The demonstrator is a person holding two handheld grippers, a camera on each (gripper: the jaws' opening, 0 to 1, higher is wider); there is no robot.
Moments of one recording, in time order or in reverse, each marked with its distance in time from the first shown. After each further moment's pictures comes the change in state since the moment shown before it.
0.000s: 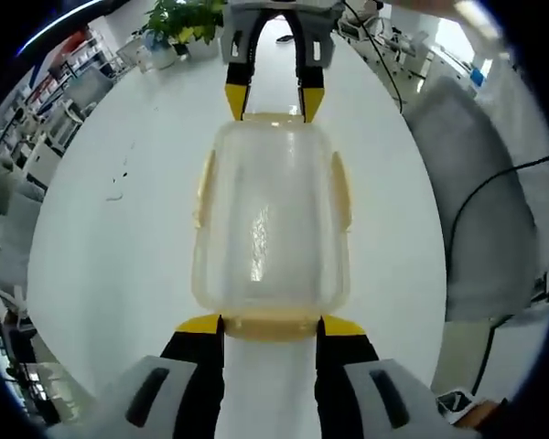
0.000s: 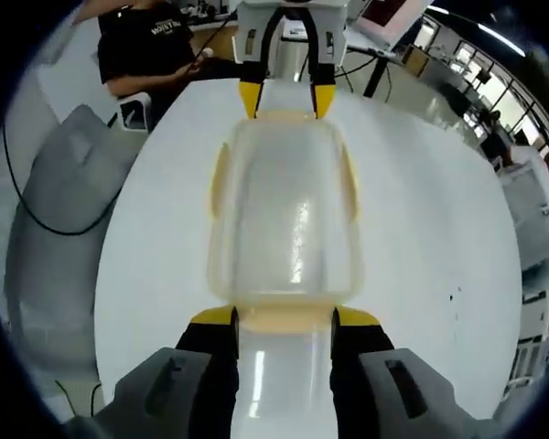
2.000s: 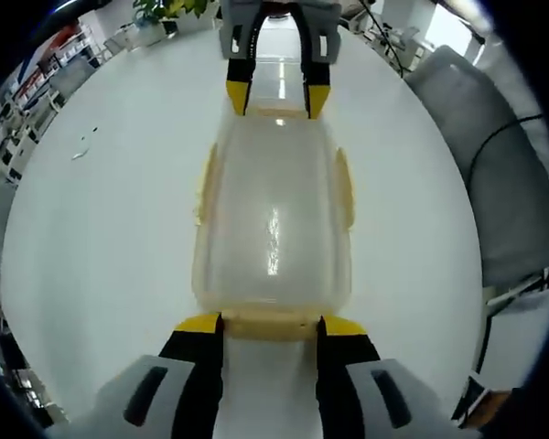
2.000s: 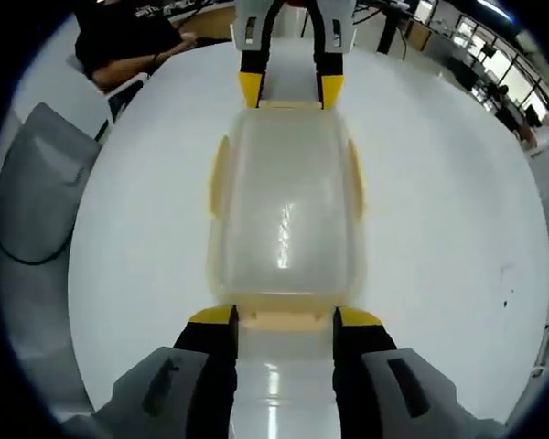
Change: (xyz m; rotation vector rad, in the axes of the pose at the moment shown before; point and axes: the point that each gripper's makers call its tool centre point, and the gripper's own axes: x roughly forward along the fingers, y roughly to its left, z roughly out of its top) left arm 0.081 0.001 -0.087 0.011 0.017 -0.077; right arm 0.117 0.010 0.007 0.063 0.087 0.068
